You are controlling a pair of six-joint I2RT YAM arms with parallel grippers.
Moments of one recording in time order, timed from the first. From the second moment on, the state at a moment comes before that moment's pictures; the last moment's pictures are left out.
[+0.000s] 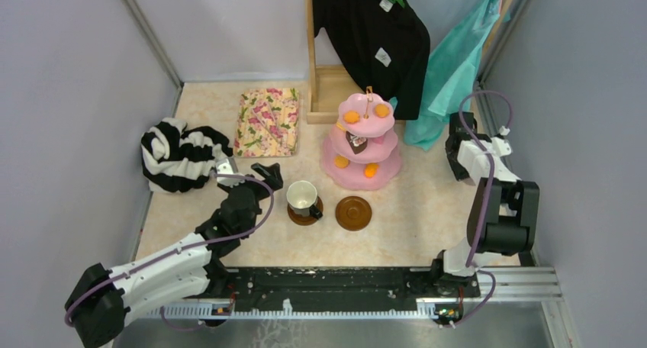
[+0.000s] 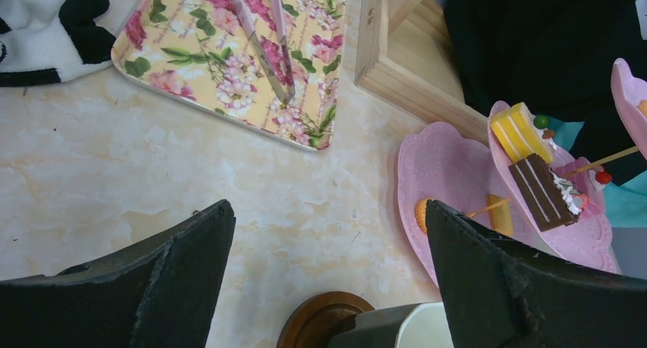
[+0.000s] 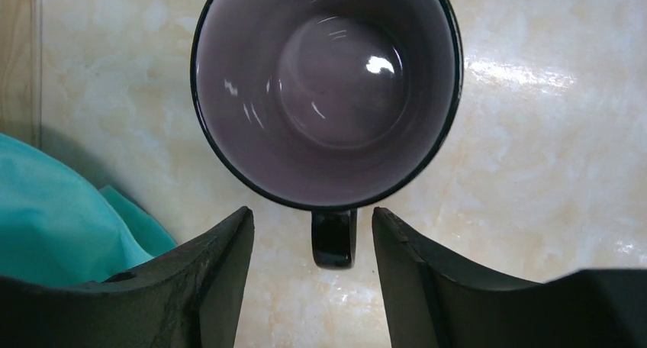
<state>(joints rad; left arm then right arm) -0.83 0.82 0.30 0.34 -0.83 -0.70 -0.10 1.52 1.00 -0.62 0.55 1.17</state>
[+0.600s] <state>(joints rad) -0.83 0.83 0.30 0.35 -0.84 -0.70 -0.15 1.68 1.04 -0.57 0.50 1.10</state>
